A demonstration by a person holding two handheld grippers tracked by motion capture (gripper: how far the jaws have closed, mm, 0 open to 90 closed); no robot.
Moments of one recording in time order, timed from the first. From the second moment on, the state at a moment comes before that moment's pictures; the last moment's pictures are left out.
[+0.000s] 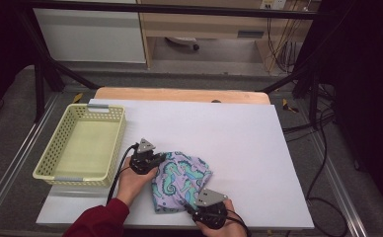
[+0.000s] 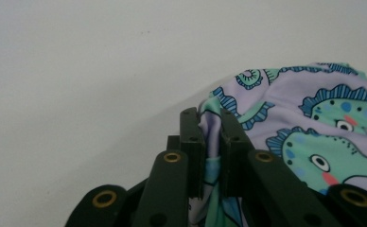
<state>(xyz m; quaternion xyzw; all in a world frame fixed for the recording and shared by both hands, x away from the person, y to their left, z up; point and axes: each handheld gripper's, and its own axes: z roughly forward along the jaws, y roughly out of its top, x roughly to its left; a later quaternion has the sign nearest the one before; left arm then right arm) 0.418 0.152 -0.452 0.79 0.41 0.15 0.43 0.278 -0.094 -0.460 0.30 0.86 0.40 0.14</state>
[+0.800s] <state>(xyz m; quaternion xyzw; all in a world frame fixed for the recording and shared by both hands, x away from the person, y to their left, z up) 0.445 0.134 -0.357 0.81 0.37 0.13 0.44 0.330 -0.077 -0.423 0.26 0.87 0.40 0.12</state>
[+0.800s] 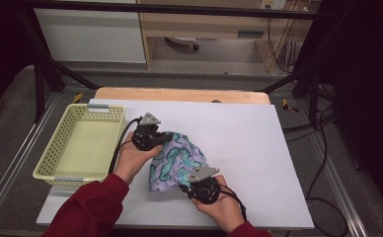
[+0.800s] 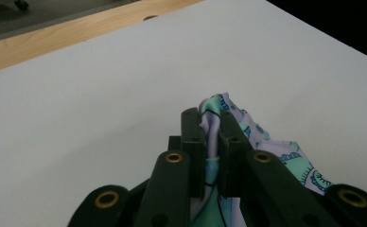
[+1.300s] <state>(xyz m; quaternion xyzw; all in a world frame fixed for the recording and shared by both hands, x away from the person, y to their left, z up) 0.466 0.134 -0.323 0.80 0.36 0.11 0.47 0.365 -0.061 -0.396 0.24 0.88 0.40 0.11</state>
